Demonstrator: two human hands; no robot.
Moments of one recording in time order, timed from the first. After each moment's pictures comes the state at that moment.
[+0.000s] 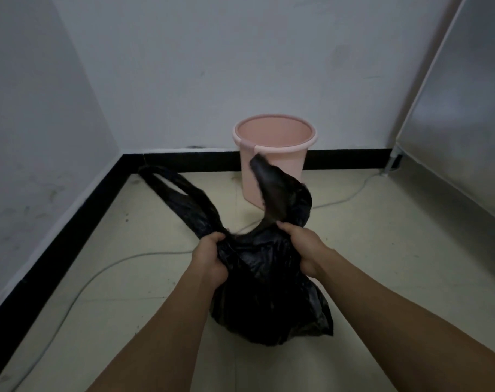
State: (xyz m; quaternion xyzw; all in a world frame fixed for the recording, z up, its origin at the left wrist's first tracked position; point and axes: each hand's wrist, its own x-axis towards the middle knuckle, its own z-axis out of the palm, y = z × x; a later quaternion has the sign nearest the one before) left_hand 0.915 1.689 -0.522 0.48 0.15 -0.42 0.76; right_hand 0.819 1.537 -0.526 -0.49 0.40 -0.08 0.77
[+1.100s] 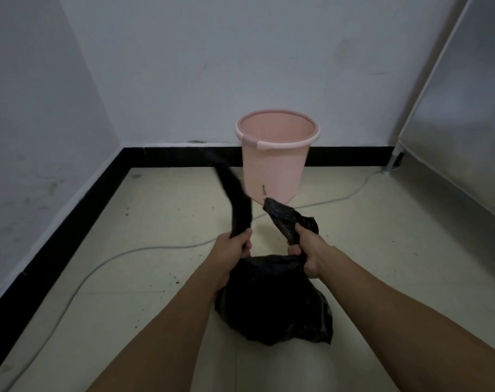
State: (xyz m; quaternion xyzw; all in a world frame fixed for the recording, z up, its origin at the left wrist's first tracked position) left_hand 0.901 1.685 -0.526 0.69 -0.08 -0.37 0.61; right_hand 0.816 1.529 -0.539 -0.34 0.48 -0.07 0.80
